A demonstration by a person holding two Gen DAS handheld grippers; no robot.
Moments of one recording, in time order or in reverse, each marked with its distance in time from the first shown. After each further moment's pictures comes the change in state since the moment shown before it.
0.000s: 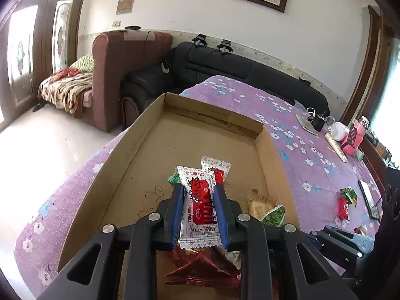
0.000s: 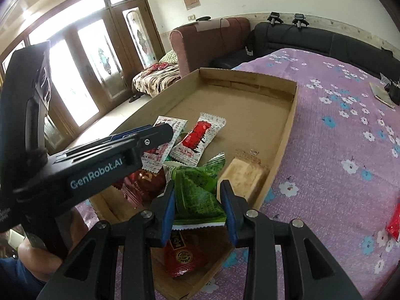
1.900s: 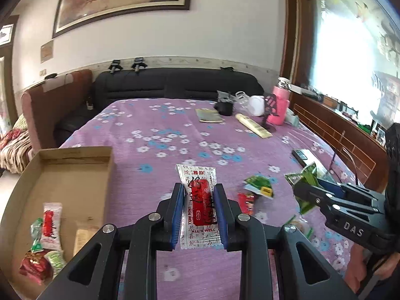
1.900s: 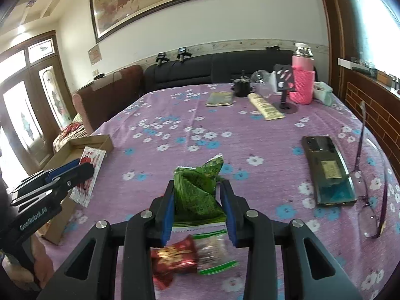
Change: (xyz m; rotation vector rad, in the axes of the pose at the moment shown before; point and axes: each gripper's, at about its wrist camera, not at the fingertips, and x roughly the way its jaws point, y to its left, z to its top) left arm -0.015 -0.203 -0.016 0.331 -0.069 -0.253; right arm -0.183 -0.180 -0.062 0.295 -0.254 -0.448
